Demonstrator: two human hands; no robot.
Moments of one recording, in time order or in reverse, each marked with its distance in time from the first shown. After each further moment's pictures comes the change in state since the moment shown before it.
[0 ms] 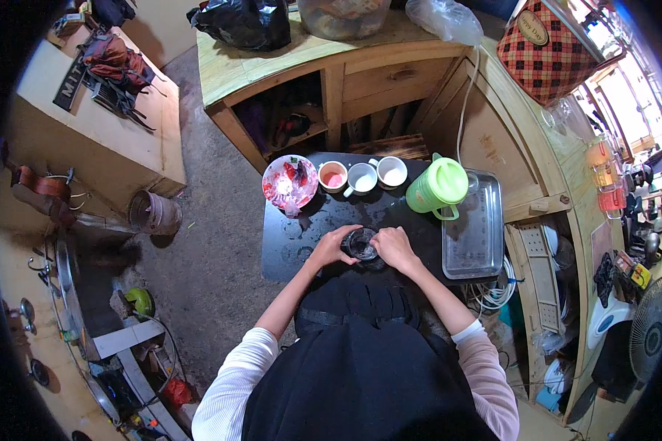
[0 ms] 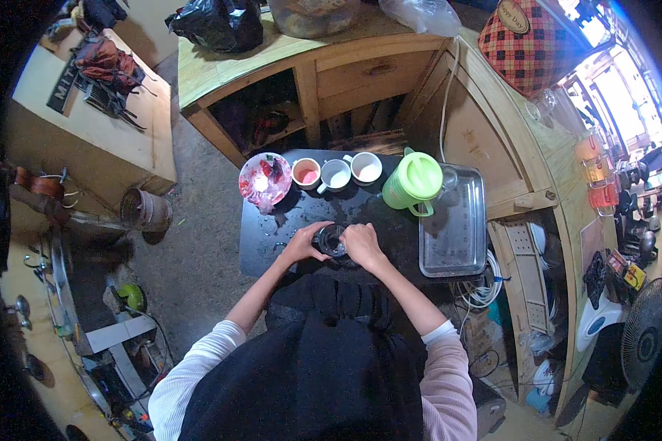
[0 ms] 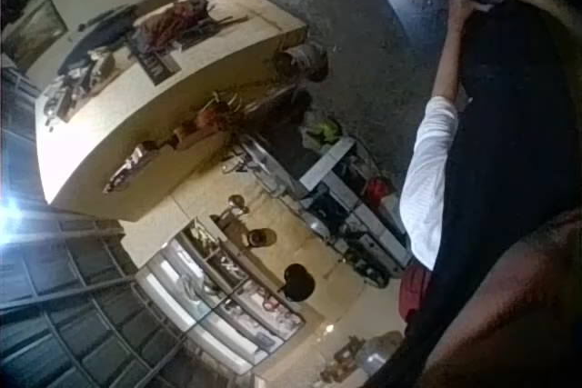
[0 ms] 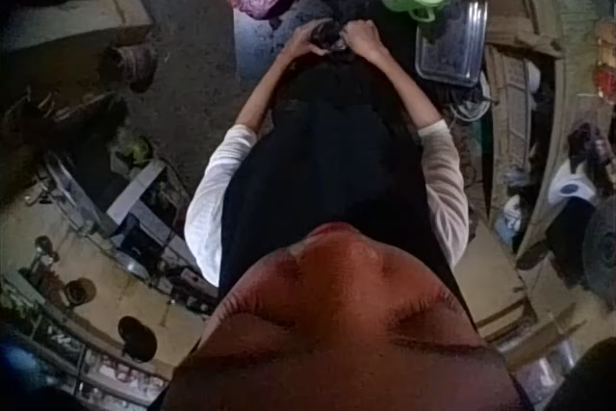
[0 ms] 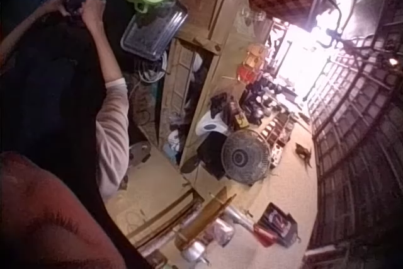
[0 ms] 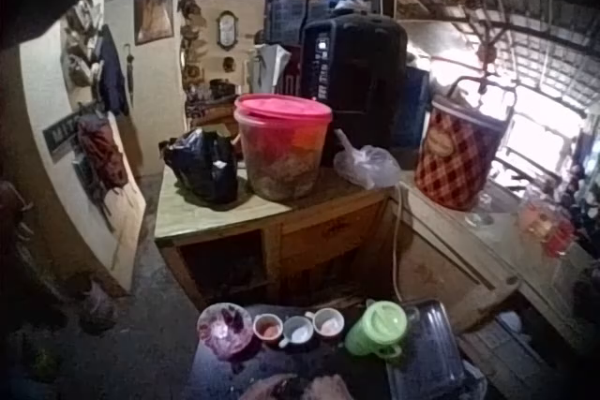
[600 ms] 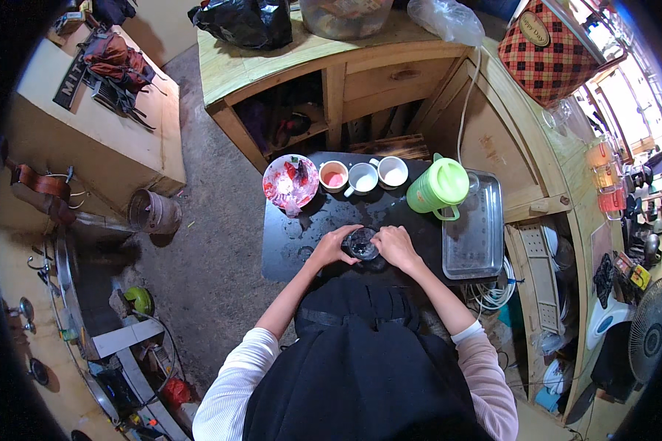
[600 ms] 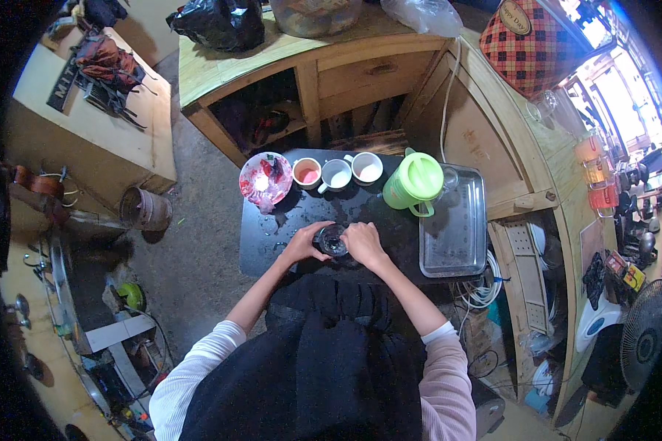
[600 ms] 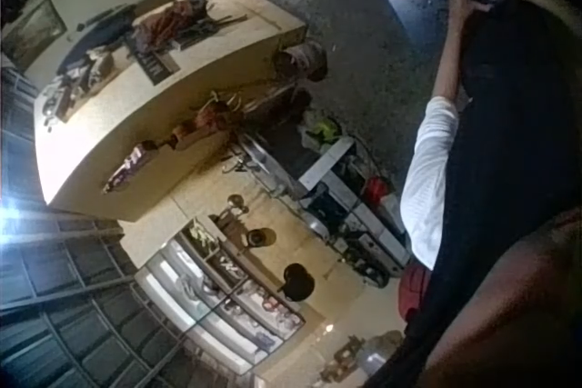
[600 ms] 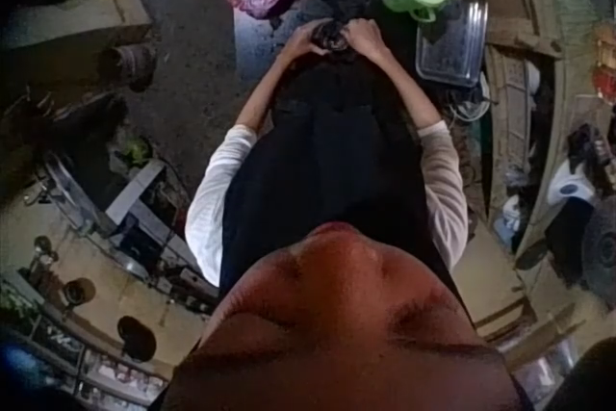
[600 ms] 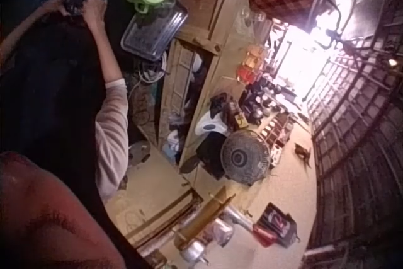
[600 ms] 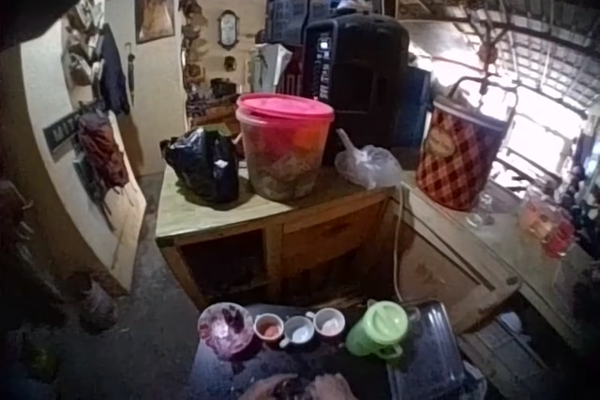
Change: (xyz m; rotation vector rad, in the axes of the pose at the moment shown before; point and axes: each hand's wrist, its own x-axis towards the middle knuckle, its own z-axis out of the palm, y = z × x) left_hand 0.000 0.001 0.000 -0.001 0.003 -0.005; right_hand 0.000 0.003 0.000 0.066 -0.054 -0.005
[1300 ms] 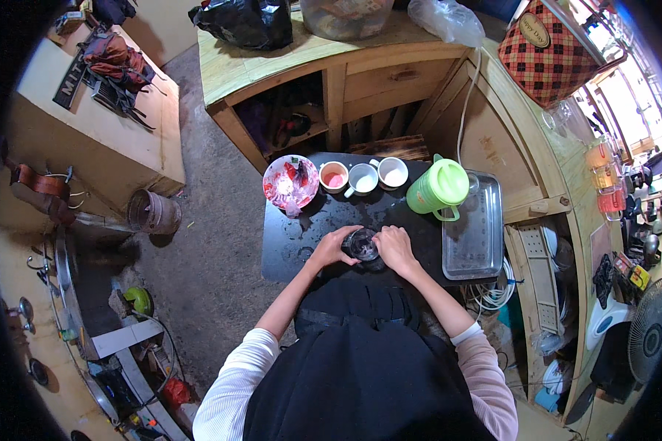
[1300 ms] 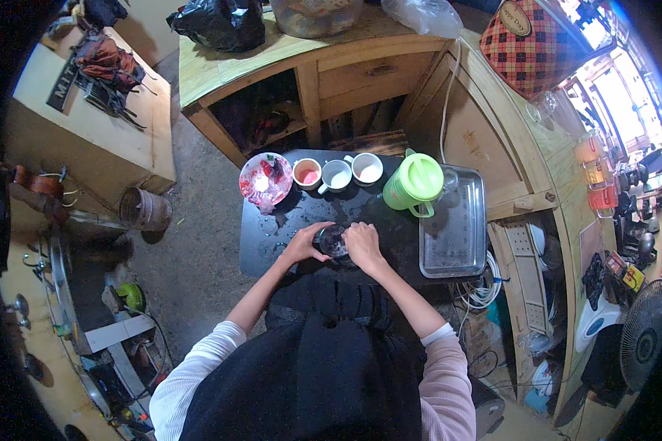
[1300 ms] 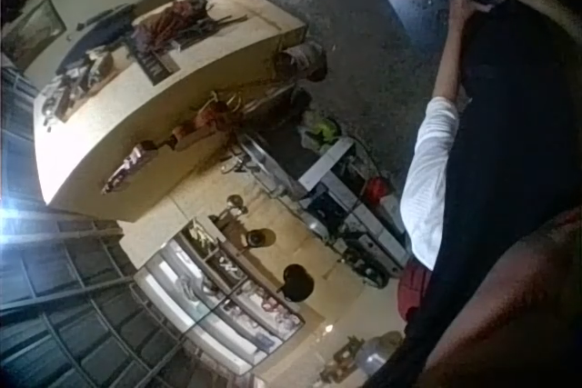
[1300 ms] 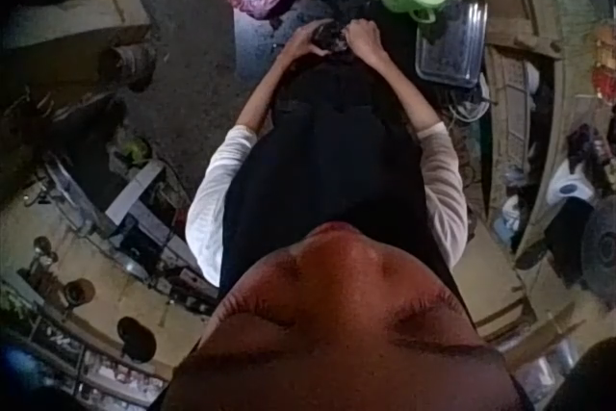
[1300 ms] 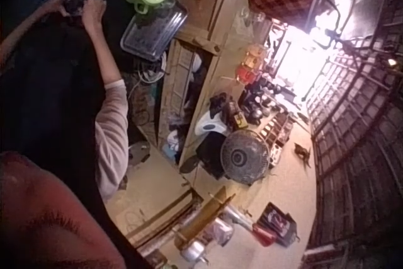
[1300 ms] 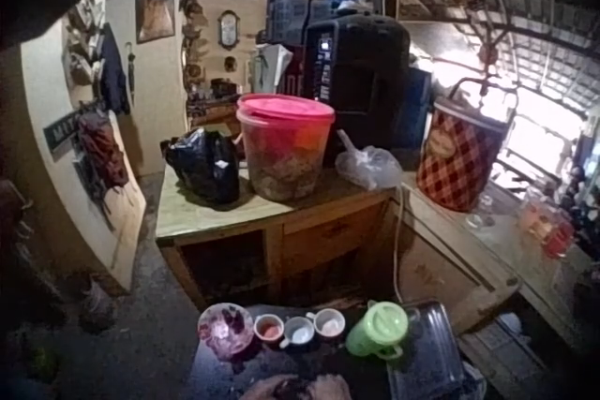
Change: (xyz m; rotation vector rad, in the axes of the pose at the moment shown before) left_hand 0.000 -0.001 -0.001 -0.012 -0.010 -0.003; right_hand 0.000 -0.005 -0.001 0.015 0.163 0.038
